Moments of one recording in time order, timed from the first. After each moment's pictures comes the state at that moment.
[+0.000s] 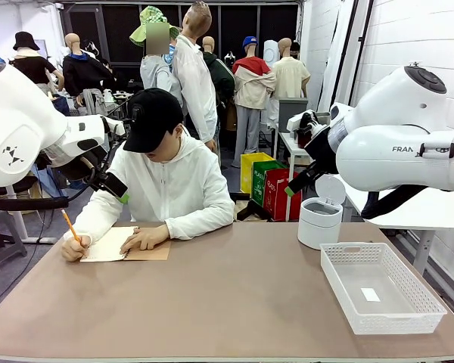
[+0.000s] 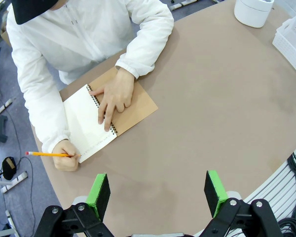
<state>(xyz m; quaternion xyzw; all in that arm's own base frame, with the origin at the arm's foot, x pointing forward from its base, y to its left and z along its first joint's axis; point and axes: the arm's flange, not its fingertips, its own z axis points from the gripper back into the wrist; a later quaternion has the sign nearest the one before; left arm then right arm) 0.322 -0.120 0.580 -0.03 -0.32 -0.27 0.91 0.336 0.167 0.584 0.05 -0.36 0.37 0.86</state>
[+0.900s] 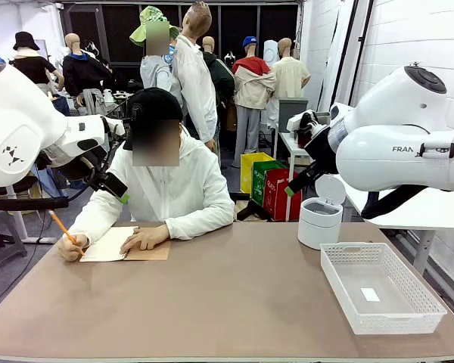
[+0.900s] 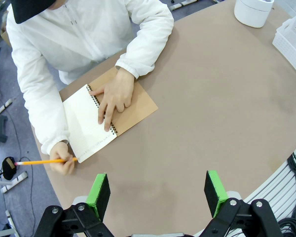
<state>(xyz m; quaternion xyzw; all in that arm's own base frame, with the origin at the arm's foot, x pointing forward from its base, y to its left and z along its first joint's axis) 0.322 -0.120 0.580 -0.03 -0.32 -0.27 0.91 0.336 0.167 0.584 0.05 -0.36 0.37 0.86</state>
